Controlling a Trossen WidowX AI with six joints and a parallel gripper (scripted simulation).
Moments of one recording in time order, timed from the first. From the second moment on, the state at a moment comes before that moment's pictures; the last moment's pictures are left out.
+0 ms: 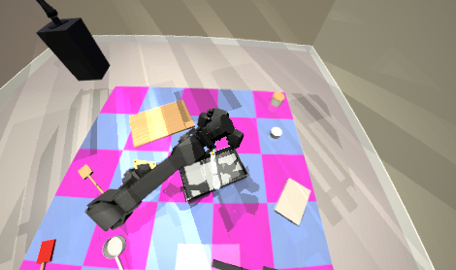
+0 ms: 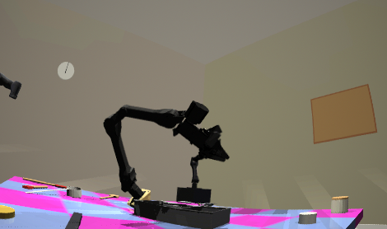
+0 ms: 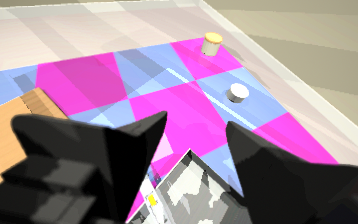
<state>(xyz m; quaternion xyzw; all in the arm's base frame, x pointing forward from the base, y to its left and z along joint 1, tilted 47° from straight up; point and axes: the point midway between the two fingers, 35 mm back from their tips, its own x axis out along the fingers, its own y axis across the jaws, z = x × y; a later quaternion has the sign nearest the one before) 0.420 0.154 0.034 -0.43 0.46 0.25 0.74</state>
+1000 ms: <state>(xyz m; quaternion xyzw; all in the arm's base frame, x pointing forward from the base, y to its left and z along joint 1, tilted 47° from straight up) 0.305 0.033 -0.008 -0.77 0.47 0.35 0.25</state>
